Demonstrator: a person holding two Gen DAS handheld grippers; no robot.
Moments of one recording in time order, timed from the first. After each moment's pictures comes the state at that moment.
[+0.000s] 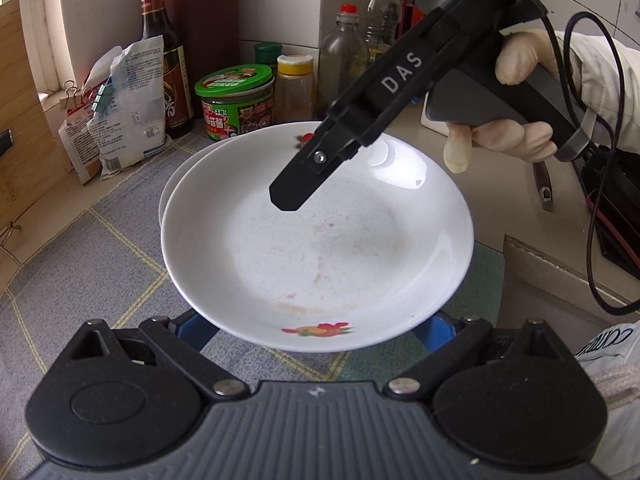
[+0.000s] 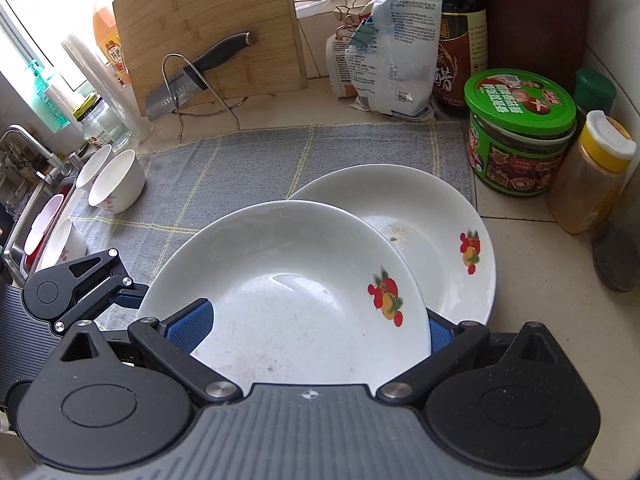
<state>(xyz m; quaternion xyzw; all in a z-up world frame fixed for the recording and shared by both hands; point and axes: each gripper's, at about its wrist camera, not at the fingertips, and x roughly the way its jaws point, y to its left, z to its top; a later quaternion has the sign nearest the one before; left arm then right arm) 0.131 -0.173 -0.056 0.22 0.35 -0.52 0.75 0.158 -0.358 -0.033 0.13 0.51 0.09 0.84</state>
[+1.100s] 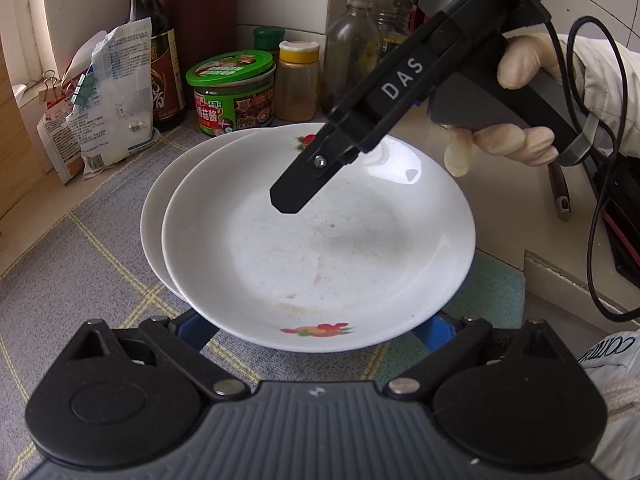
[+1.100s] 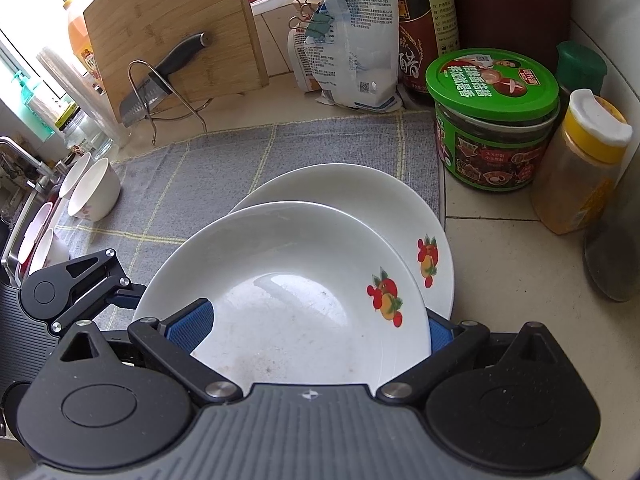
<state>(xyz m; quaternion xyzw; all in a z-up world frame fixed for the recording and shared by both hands) 0.156 -0.197 -0.074 0.22 0.37 -0.52 0.74 0.172 -0.388 -0.053 0.14 0.52 0.09 0.84</state>
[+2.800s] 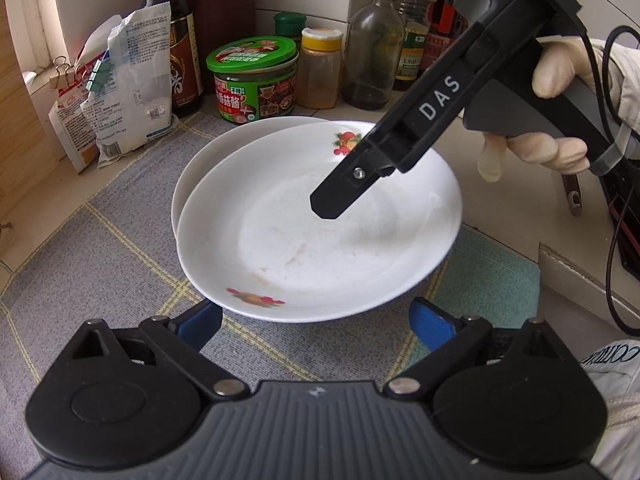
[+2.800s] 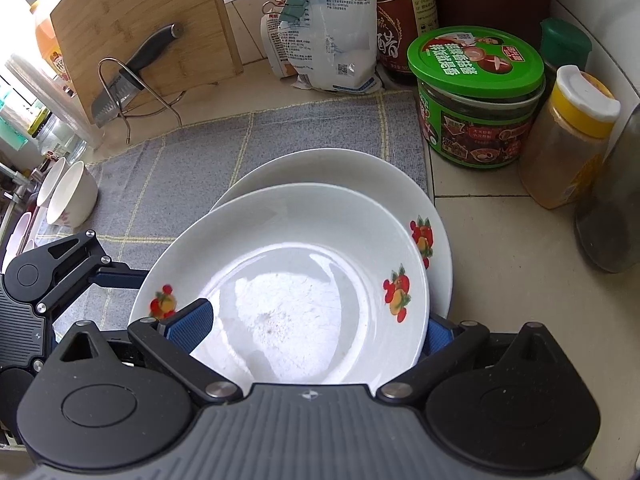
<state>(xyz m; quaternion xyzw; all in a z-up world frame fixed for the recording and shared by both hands) 0.174 -0.194 -0.073 0.23 0.39 -0.50 0.73 0.180 -0.383 -0.058 0.16 0.55 0.05 0.82</state>
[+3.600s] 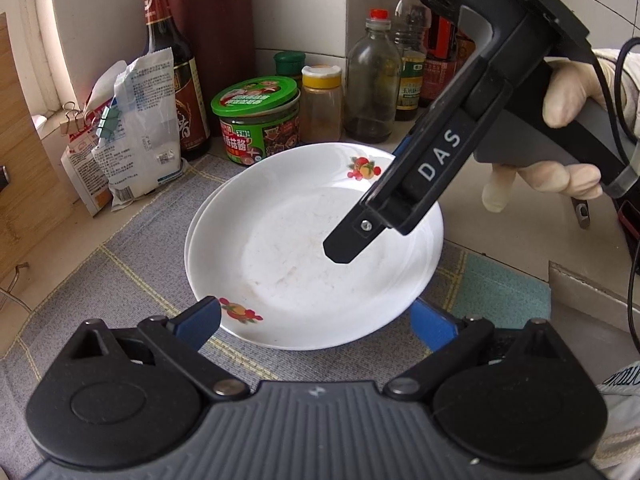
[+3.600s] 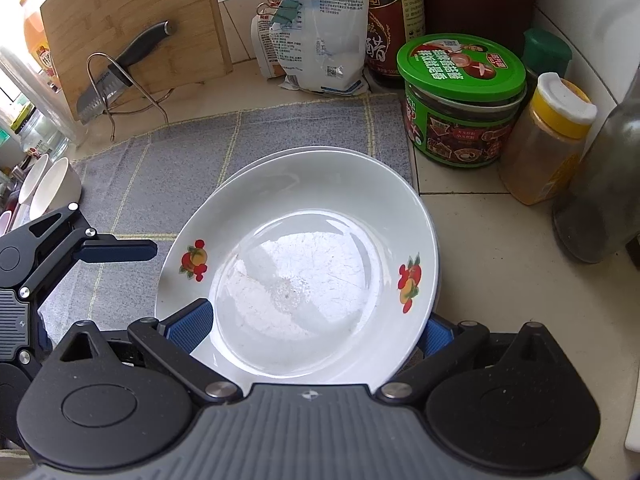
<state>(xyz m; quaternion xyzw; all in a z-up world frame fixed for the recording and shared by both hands) 0.169 -0.193 -0.067 0.23 0.33 -0.50 0.76 0.173 -0.371 -0.049 0.12 0.55 0.01 0.83</state>
